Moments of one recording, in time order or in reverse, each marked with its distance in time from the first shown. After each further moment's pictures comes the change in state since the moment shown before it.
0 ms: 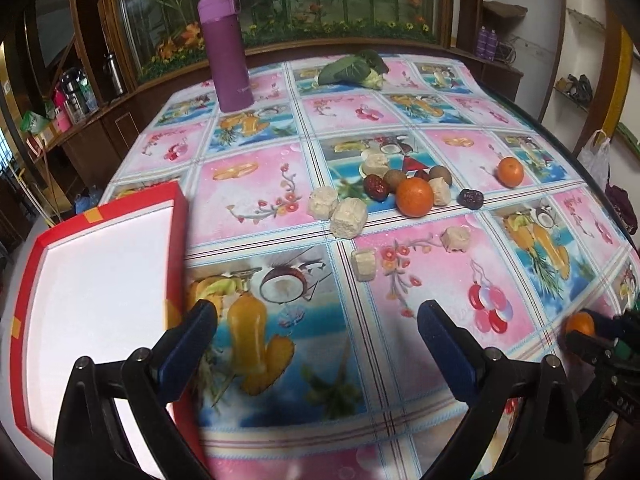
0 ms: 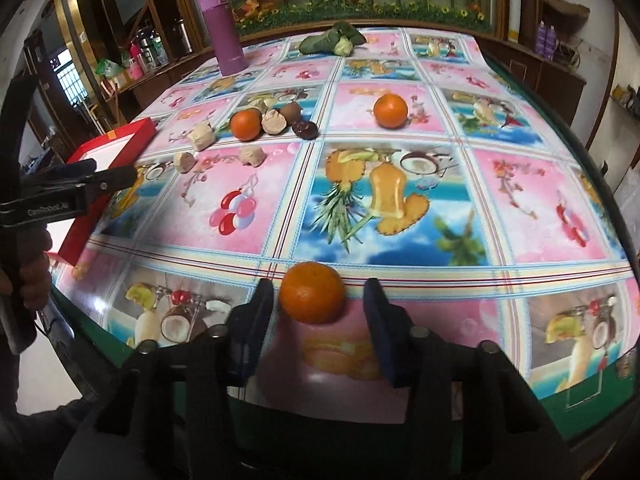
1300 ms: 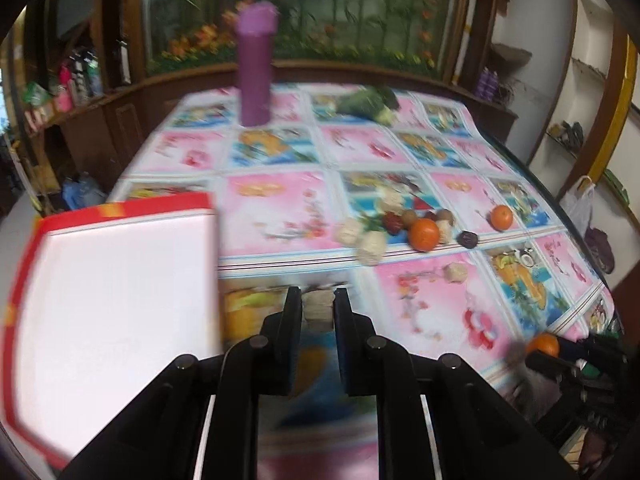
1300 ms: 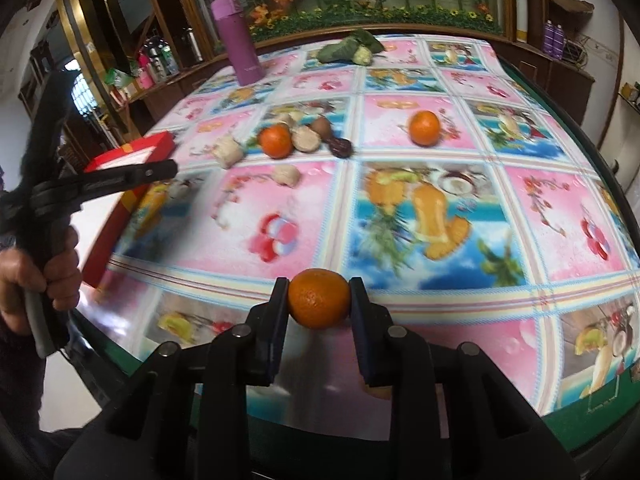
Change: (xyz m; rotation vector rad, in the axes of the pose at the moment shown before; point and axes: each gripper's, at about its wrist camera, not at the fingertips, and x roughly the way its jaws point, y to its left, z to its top) left arm -0.039 0.052 -0.003 -0.104 -0.098 -0.071; right arm 0.000 0.035 0.021 -0.002 -0.025 0.085
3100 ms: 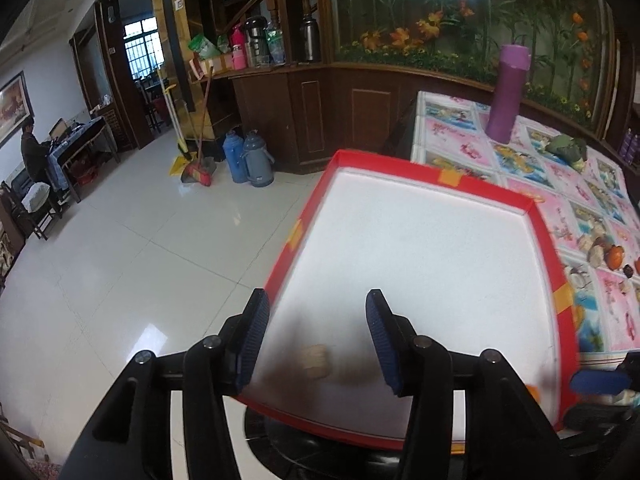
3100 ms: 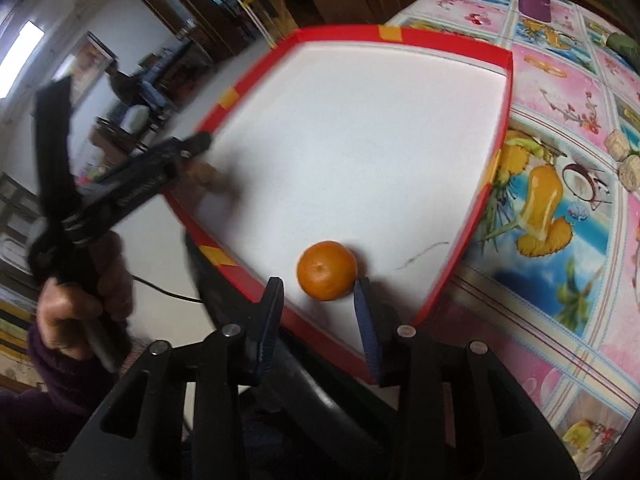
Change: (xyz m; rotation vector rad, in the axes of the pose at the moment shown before) left arm -0.073 0.188 -0.067 -0.279 -0.014 0.448; right arm 0.080 0.250 0.020 -0.289 0.333 0.509
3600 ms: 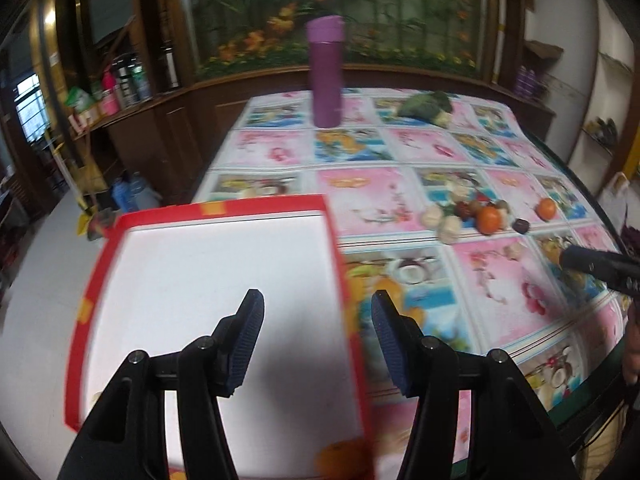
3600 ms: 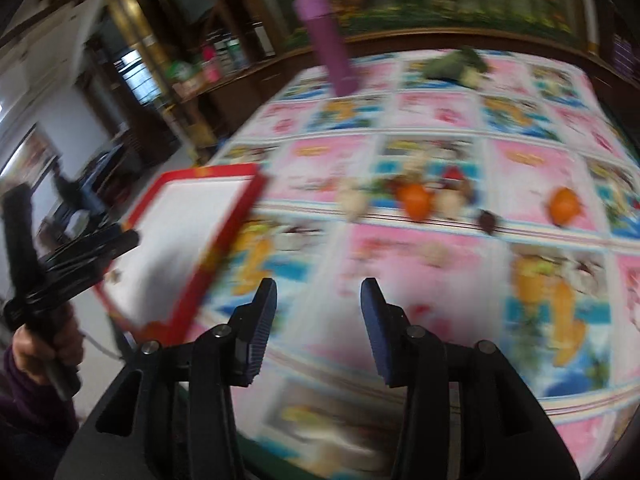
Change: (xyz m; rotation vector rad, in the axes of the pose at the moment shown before) left arm -0.018 -0.169 0.011 0.292 0.007 -0.302; right arm -0.160 -0.161 -0.055 0.243 -0.329 -0.349
